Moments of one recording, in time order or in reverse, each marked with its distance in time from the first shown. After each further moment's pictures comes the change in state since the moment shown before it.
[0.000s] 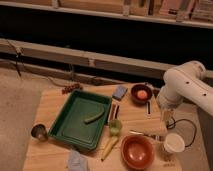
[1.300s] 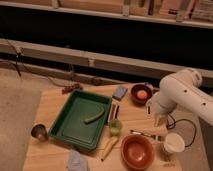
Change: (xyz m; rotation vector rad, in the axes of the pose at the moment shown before) arm -0.051 0.027 0.000 0.049 -0.110 -0.284
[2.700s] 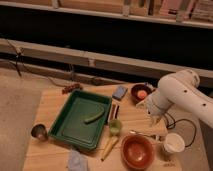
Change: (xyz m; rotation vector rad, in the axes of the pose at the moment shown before) arm -0.040 -0.012 0.009 0.035 -0.120 -0.362
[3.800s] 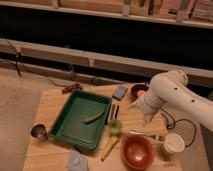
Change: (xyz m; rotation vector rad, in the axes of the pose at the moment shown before) arm -0.023 -0.015 0.014 -0.016 -0.080 -0.095
